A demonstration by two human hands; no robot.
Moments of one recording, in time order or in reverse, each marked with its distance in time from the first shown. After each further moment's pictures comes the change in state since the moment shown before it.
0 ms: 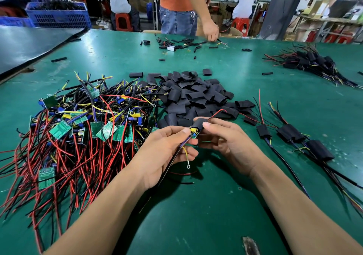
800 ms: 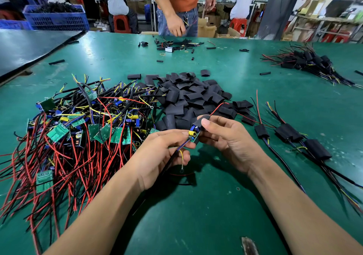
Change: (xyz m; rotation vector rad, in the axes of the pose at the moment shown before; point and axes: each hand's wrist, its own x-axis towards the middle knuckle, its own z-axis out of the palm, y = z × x) left_hand -0.001 0.004 -0.003 0.034 -0.052 -0.042; right_hand -0.001 -0.007 0.001 0.193 0.059 -0.023
